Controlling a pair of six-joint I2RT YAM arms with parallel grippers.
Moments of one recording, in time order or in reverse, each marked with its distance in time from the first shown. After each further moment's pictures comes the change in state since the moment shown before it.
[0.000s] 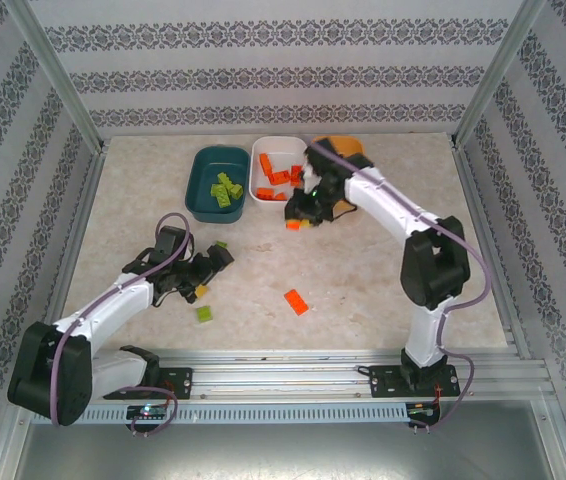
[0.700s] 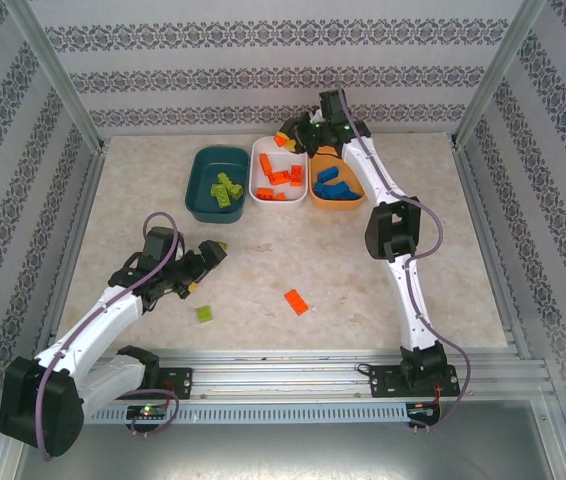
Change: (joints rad) left arm 0.009 -0.151 0.000 -0.047 -0.075 0.027; right arm -0.161 0.731 0.958 0.283 -0.147 0.564
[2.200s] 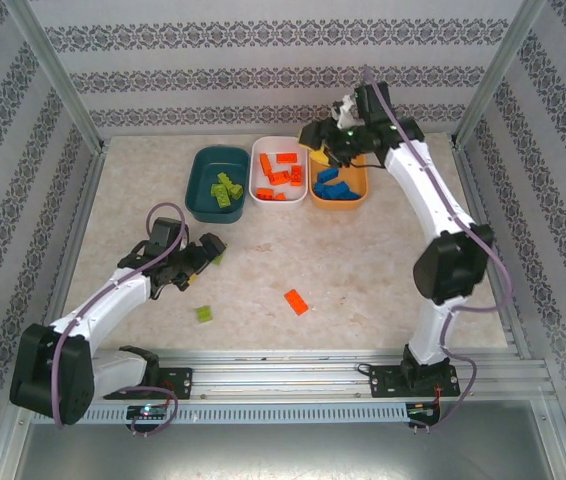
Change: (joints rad) left arm 0.032 0.183 0.067 0.042 -0.051 0.022; right arm -0.006 -0.779 -0.727 -0.190 -0.025 -0.461
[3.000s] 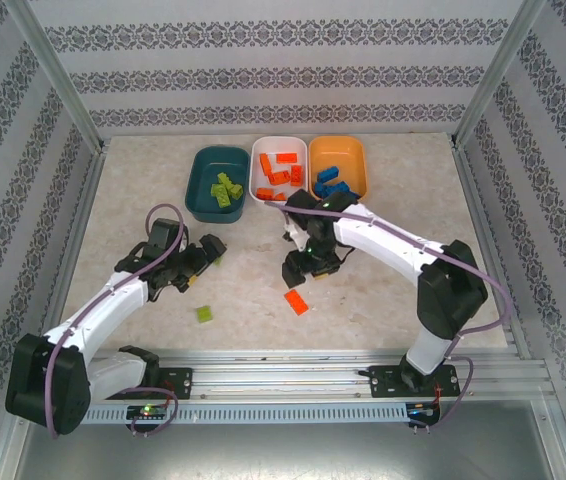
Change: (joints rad) left arm -0.023 -0.074 -0.009 -0.049 -0.001 -0.008; right arm 0.460 -0.138 -0.539 -0.355 0.414 -0.403
